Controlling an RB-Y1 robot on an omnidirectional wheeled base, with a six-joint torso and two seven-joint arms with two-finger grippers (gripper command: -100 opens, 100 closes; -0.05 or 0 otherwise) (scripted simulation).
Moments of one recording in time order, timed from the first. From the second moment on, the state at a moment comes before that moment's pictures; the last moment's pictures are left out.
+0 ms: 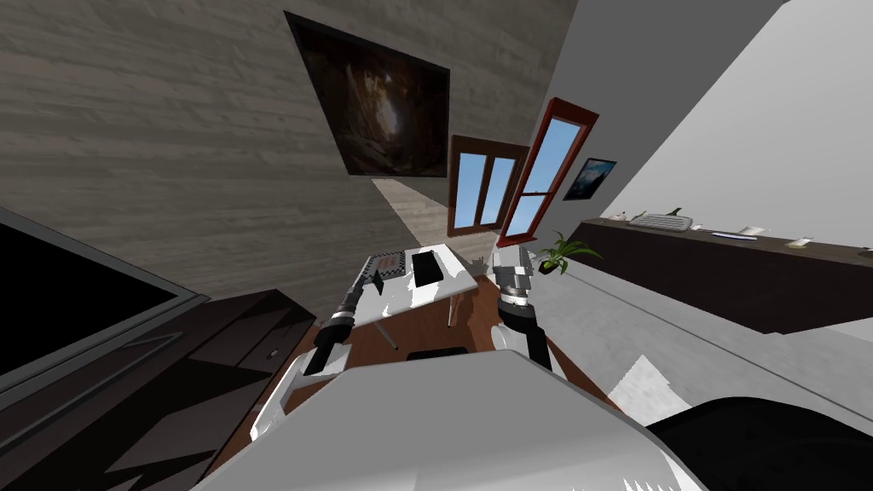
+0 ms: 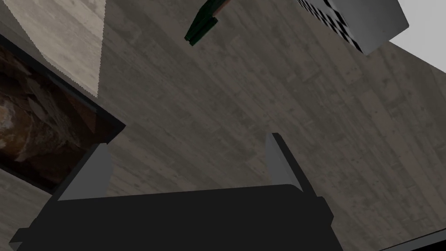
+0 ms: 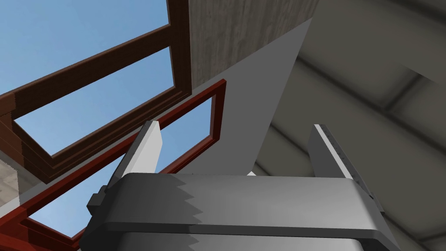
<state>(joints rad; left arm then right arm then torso) 0.41 0.19 0.19 -1.94 -0.23 -0.10 -0.23 0.52 0.03 0.06 -2.27 -0.09 -0.56 -0.11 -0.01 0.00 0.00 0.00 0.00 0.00</state>
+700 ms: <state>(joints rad) 0.39 0.24 0.22 -1.87 -0.27 0.00 -0.26 0.52 0.03 0.06 -2.27 -0.09 -0.56 -0.11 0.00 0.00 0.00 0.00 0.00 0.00</state>
